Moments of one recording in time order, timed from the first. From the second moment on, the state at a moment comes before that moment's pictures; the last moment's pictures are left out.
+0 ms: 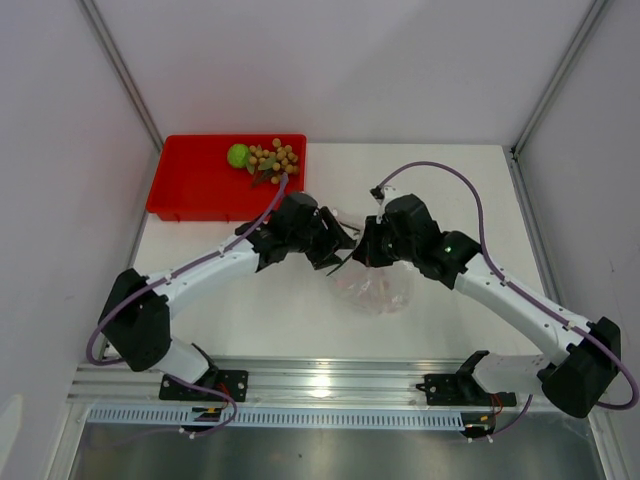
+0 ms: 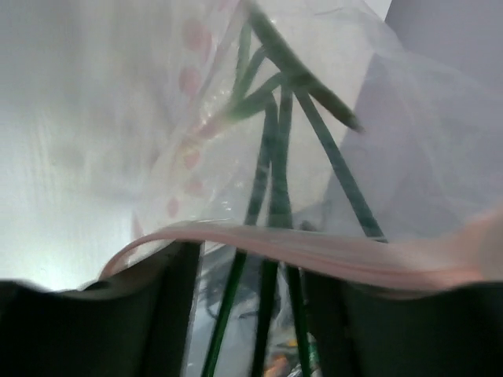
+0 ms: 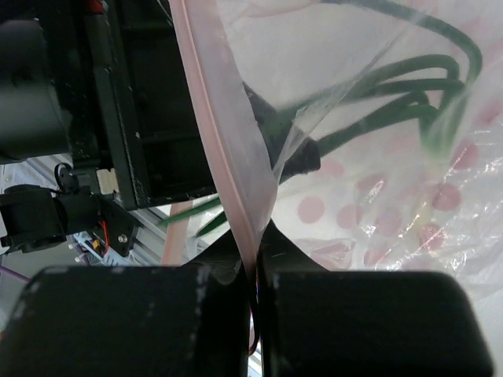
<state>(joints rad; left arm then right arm) -0.73 1.49 1.10 -0.33 0.21 -1.26 0.74 1.23 1.12 -0.52 -0.09 0.54</state>
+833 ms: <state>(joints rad) -0.77 0.99 1.07 -0.41 -0.23 -0.67 0.68 1.23 1.12 -0.60 -0.02 0.52</state>
